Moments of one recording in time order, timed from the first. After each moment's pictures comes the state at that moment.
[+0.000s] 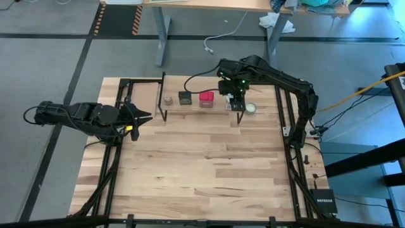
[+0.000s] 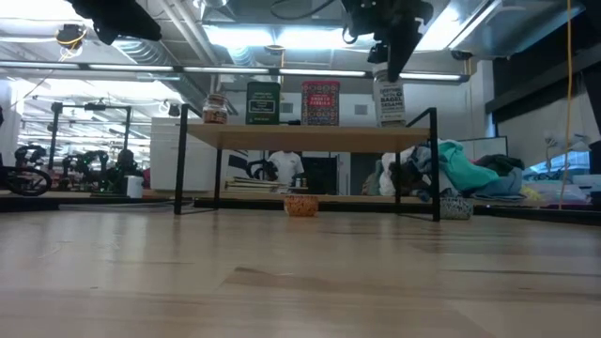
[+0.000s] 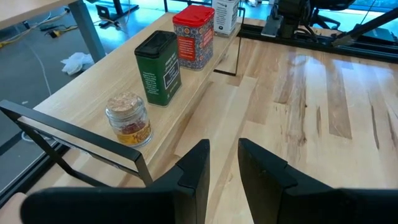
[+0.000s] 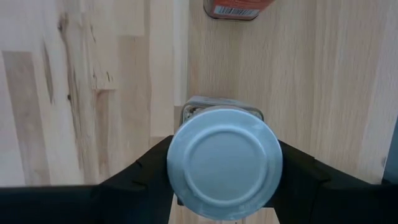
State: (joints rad) left arm -0.18 0.57 0.76 -0.68 -0.51 -0.26; right arm -0.39 1.82 1.97 -1.54 -0.08 -0.43
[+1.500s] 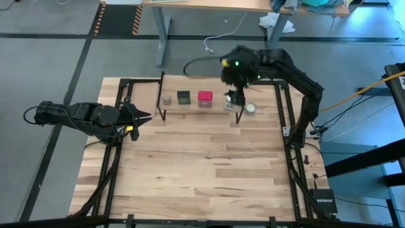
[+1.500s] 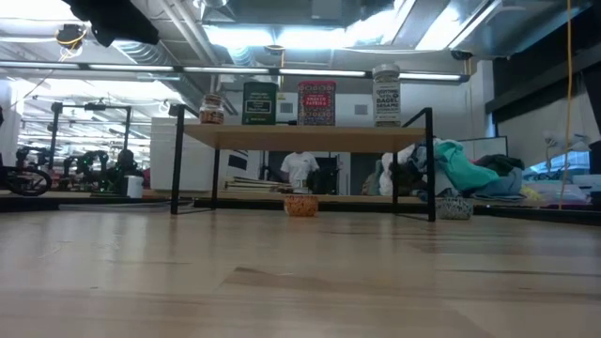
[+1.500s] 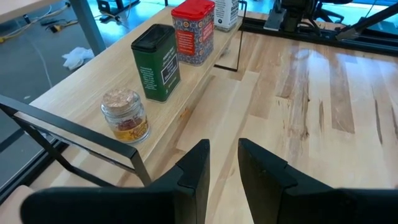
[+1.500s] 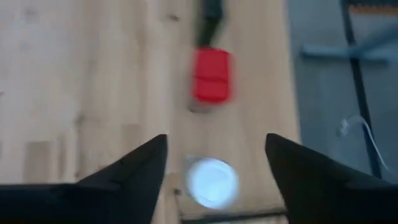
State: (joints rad) left arm -0.18 0.57 0.76 -0.70 -0.51 -0.27; right arm -0.31 1.80 2.34 -1.54 -0.01 -0.29
